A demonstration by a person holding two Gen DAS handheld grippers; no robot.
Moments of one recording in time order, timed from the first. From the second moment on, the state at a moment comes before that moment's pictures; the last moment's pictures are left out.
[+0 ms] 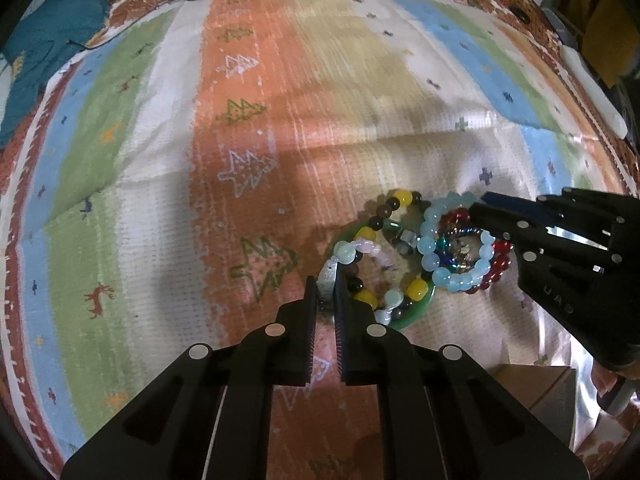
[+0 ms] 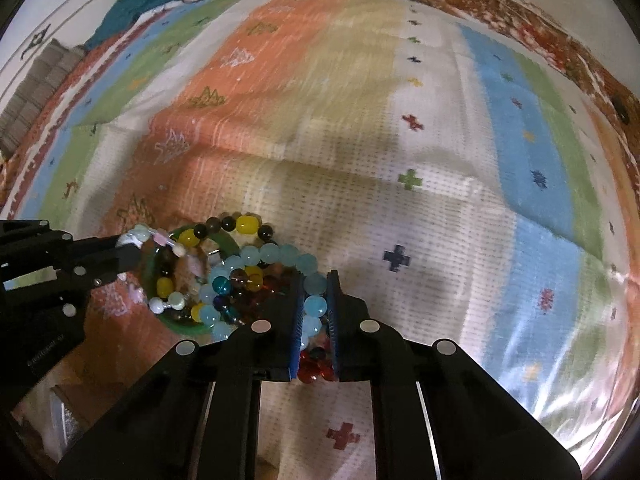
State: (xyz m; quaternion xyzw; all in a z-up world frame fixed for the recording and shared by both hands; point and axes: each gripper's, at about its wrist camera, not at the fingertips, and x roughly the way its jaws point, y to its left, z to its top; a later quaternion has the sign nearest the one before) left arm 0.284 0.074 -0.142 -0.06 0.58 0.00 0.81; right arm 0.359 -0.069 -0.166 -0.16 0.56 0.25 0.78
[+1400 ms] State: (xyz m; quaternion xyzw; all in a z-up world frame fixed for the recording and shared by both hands) left arm 0.198 0.046 -0.022 -0.08 0.47 0.00 0.88; right arm 0.285 -0.110 -0.062 -0.10 0.46 0.26 0.84
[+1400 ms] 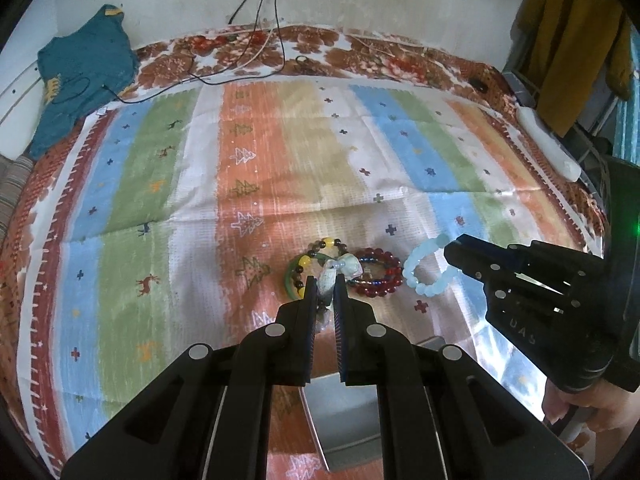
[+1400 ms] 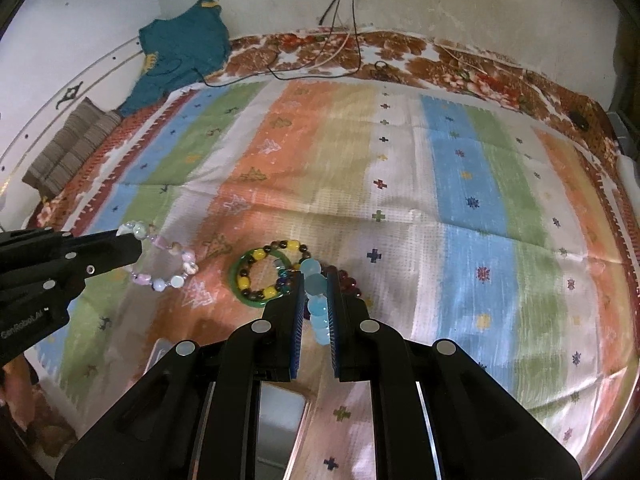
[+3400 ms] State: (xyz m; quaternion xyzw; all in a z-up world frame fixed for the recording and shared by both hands) left arm 0.112 0.039 -0.014 -0.11 0.45 0.01 0.89; right arm 0.213 -0.143 -0.054 -0.08 0.47 0.24 0.84
